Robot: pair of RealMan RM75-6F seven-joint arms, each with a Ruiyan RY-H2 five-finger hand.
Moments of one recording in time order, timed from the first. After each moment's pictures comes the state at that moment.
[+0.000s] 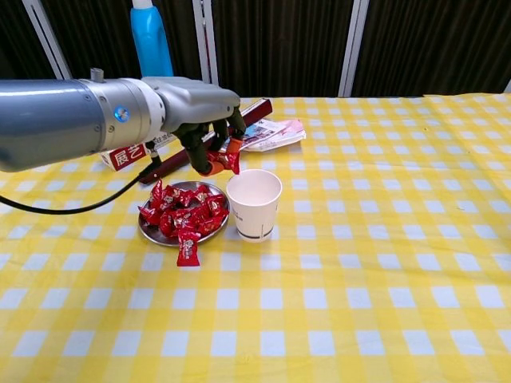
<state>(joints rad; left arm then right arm) -1.15 -1.56 -0.17 -1.69 0.57 1.04 0.88 0.12 -1.13 0.02 -1.66 -1.58 1.45 0.15</state>
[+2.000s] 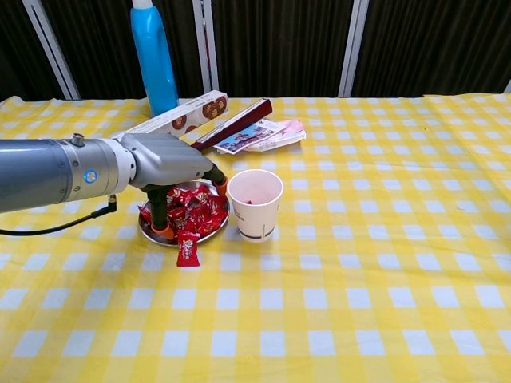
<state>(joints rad) -1.10 -1.56 0.01 -1.53 0.76 0.85 0.79 0.12 -1.13 0.02 -1.66 -1.58 1.46 0.16</state>
